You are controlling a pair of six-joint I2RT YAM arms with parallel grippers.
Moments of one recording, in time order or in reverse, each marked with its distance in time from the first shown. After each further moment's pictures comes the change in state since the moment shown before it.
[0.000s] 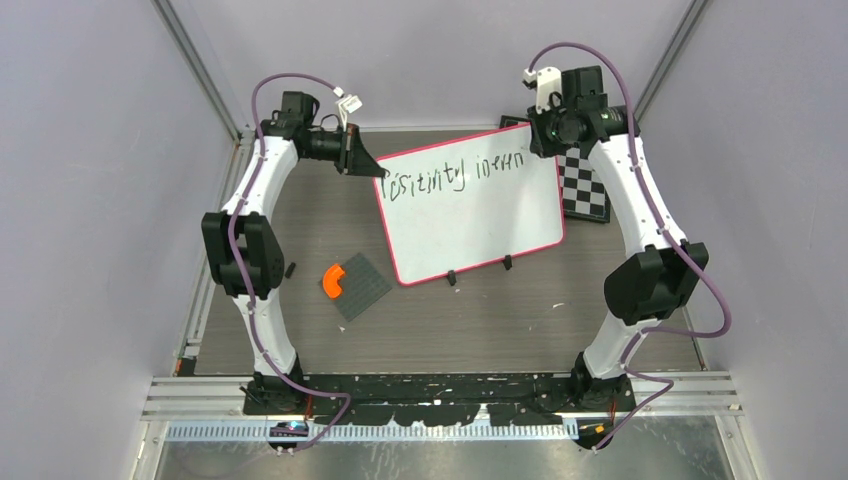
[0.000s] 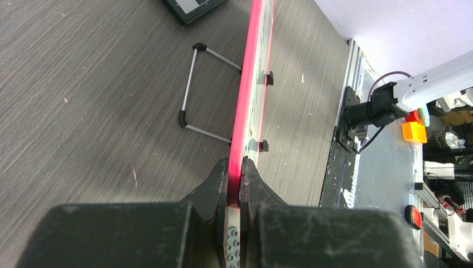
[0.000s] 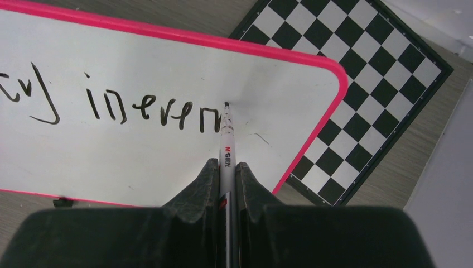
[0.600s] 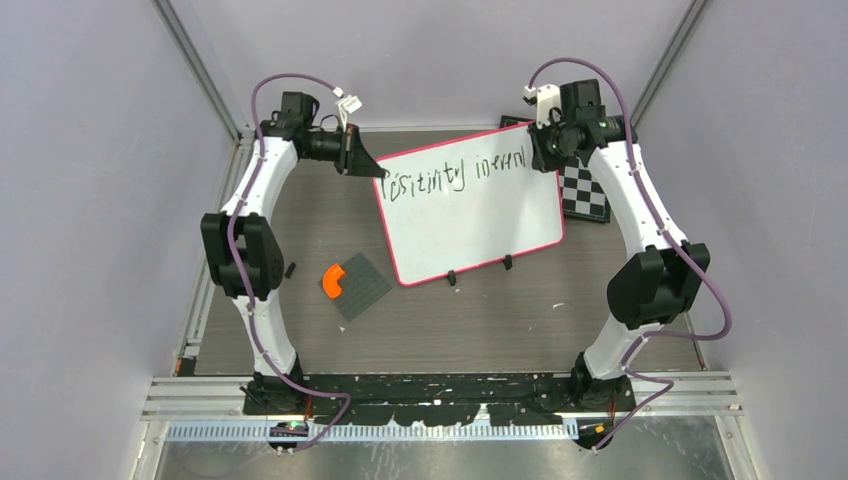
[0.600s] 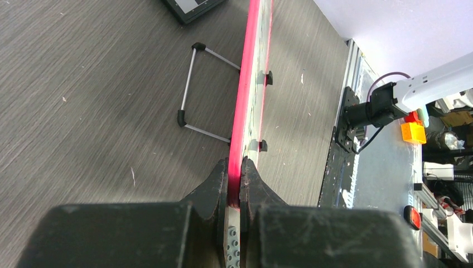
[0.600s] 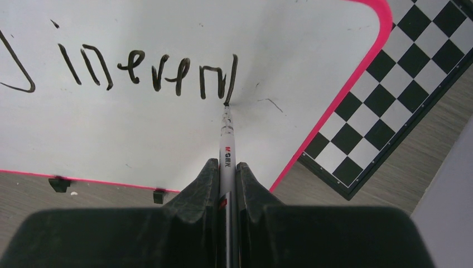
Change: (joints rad) left arm 0.000 -0.007 -0.010 0.003 -0.001 -0.003; right arm -0.005 -0.017 -0.082 -0.001 -0.006 0.000
